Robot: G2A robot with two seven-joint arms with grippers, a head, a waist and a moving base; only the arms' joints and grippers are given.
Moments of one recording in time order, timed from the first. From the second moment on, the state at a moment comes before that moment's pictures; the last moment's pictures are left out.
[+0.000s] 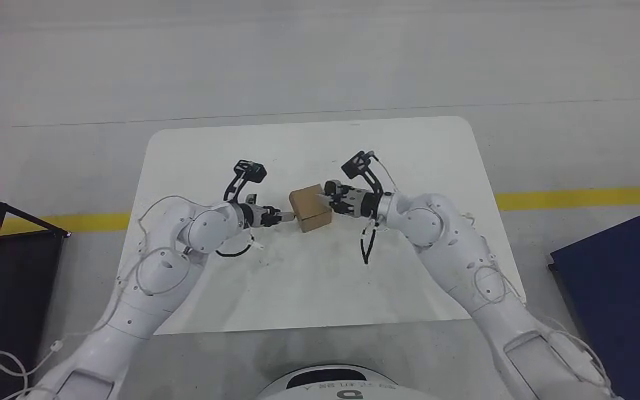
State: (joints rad) left arm 1.16 -1.07 -1.04 -1.55 0.70 -0.02 -0.89; right arm -1.07 -1.27 0.99 -1.23 -0.63 -0.54 0.51
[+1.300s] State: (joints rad) left arm 1.16 -1.07 -1.06 -1.56 0.69 -0.03 -0.90; right arm -1.01 -1.28 0.93 -1.23 -0.70 -0.43 0.58
